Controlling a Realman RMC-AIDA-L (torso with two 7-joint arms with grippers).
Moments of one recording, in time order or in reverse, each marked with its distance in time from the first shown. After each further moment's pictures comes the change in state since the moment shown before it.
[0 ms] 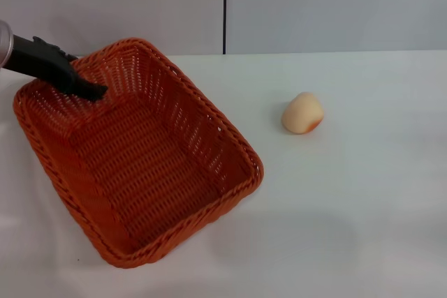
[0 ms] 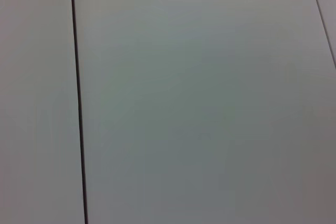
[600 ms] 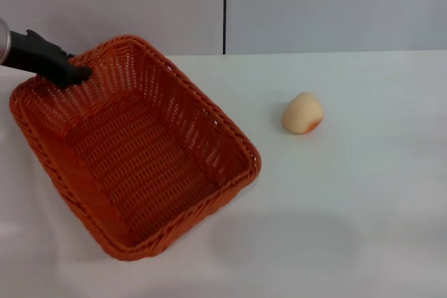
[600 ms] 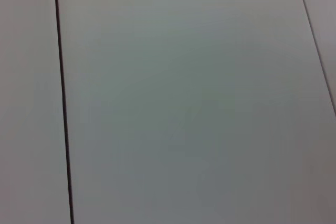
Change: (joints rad) left arm 0.023 -0.023 0.000 0.041 0.015 -0.043 0.006; right arm -0.008 0.001 0.014 0.001 0.005 0.016 0.011
